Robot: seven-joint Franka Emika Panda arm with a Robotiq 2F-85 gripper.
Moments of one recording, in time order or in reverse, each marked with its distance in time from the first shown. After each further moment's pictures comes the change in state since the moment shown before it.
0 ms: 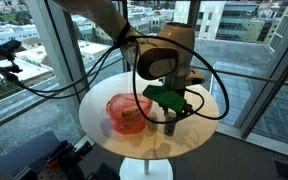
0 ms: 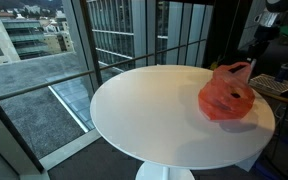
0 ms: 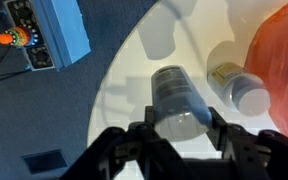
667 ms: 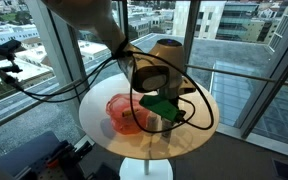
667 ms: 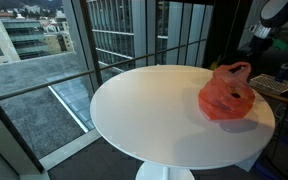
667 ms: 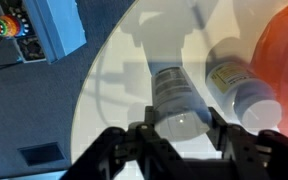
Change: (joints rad) arm -0.040 0.064 0.075 -0.054 0.034 0.166 -0.015
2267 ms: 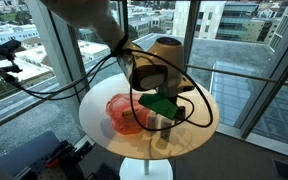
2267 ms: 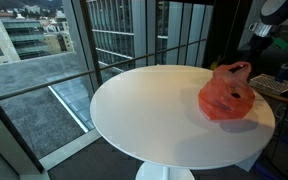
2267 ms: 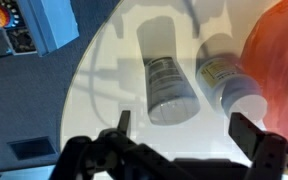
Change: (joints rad) arm -0.041 -0.016 0.054 -0.008 0.040 0.002 -0.059
